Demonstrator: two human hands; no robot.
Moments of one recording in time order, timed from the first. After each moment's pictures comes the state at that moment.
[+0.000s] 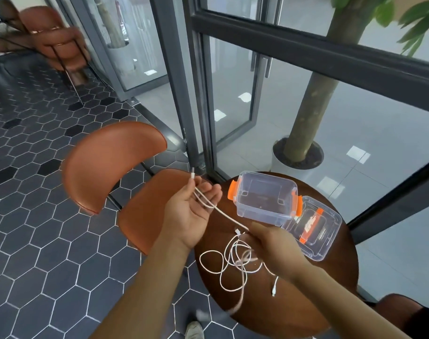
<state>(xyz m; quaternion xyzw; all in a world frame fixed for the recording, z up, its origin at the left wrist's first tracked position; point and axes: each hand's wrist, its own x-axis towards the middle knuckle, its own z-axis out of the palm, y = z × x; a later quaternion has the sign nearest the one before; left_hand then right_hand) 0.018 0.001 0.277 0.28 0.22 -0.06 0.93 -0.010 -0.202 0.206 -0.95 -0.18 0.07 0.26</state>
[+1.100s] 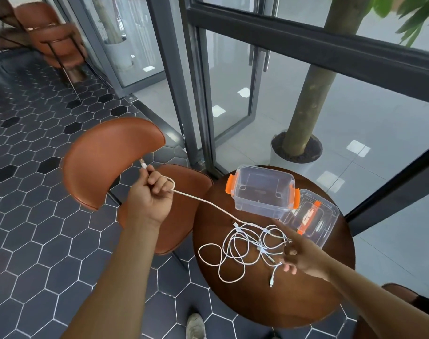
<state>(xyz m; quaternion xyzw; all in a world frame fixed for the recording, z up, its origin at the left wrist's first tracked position) 0.048 0.070 0.248 0.24 0.17 0.05 0.95 -0.018 -0.293 0.149 -0.85 -0.06 0.30 0.43</state>
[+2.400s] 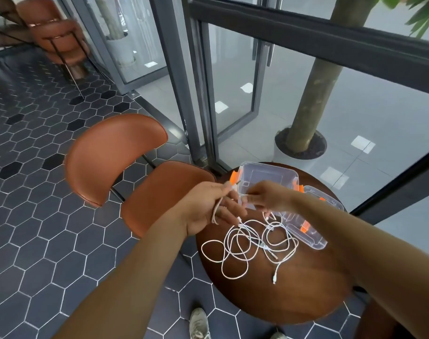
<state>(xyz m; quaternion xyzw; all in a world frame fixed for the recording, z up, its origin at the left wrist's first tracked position) 0.024 -0.010 0.279 0.64 0.10 -0.31 0.70 0.085 -0.209 0.226 -0.88 -0.17 0.31 0.32</state>
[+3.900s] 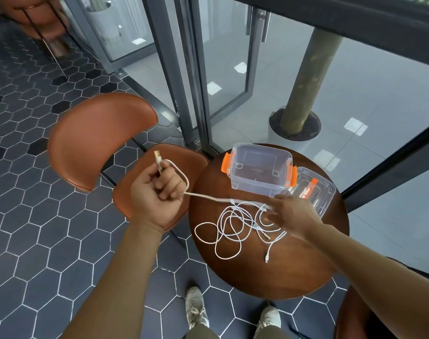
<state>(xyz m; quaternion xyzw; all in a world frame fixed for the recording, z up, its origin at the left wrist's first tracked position) 0.015 0.049 0.226 0.21 0.08 -0.11 0.97 0.016 -0.271 0.152 -0.97 -0.21 0.09 0.07</state>
